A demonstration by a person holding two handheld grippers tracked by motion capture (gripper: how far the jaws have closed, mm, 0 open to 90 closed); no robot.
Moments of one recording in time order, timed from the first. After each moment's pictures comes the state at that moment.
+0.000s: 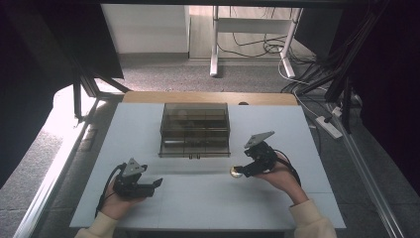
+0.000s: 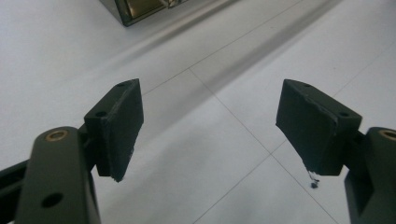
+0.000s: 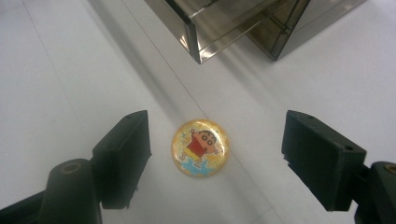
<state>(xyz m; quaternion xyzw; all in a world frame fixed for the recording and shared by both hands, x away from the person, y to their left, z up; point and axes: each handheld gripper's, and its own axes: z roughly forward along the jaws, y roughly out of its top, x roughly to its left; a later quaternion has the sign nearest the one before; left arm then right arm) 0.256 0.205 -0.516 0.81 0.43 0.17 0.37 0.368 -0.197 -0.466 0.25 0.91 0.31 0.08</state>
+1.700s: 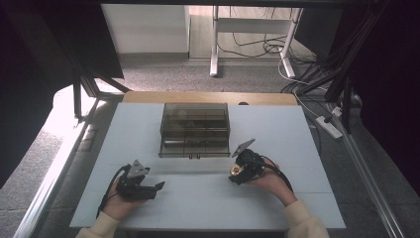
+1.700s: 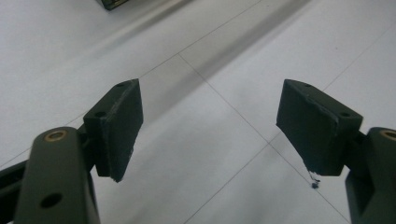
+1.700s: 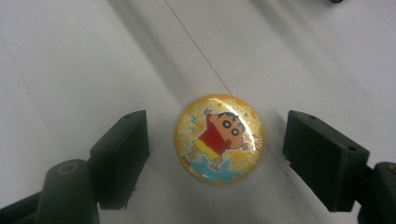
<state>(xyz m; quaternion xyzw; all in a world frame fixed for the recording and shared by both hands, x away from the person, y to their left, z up) 0.258 0.200 -0.524 0.83 0.42 0.15 0.35 0.371 -0.171 -0.510 0.25 0.94 0.22 0.07</state>
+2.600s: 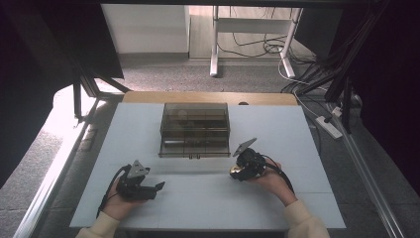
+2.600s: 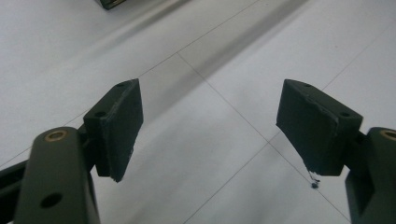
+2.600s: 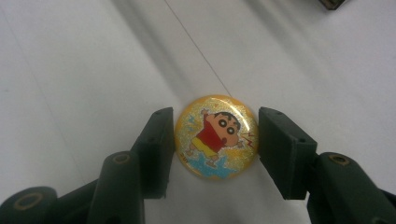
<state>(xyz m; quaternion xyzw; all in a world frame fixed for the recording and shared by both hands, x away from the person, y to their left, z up) 0.258 0.199 -0.525 0.83 0.41 0.15 0.35 0.371 -0.174 -0.505 0.24 0.94 0.23 0.06</state>
